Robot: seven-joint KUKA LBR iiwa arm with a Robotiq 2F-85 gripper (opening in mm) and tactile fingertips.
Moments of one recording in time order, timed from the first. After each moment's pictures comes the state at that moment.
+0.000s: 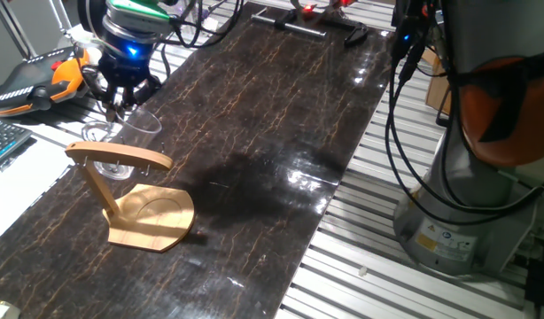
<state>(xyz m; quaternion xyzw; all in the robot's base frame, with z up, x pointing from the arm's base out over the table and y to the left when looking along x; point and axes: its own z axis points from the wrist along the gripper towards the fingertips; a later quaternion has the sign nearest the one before) 0.614 0.194 0.251 0.33 0.91 0.24 0.08</state>
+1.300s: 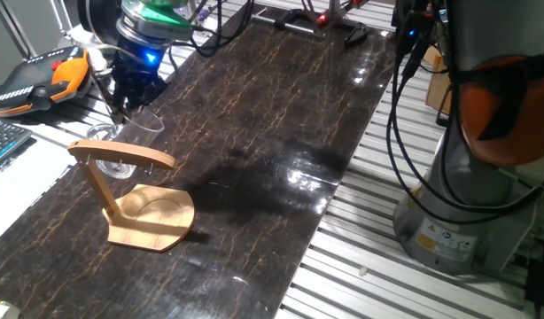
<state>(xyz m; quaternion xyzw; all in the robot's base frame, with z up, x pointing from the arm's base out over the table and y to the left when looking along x) 0.608 0.190 0.242 0.22 0.94 0.25 0.11</state>
